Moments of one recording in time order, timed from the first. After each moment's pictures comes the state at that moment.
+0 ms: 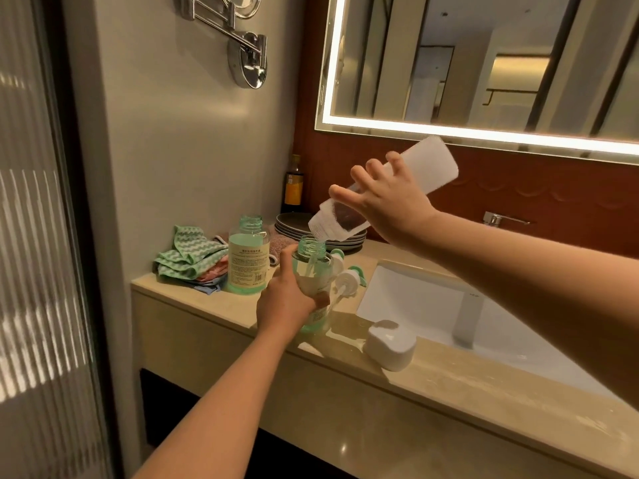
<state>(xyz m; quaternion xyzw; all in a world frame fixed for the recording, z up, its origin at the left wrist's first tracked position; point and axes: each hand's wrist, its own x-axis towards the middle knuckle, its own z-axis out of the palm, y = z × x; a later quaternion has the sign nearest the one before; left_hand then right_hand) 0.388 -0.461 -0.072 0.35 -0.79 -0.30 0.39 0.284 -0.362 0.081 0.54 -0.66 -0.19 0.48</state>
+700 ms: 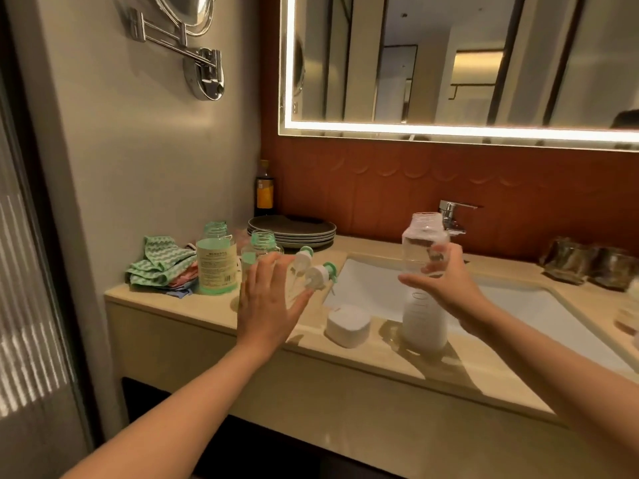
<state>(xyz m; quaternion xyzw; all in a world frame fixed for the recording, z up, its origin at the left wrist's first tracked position) 0.388 -0.426 -0.086 0.23 -0.83 -0.04 0.51 0.220 -0.225 -0.016 0.33 -0.76 0.56 -0.04</state>
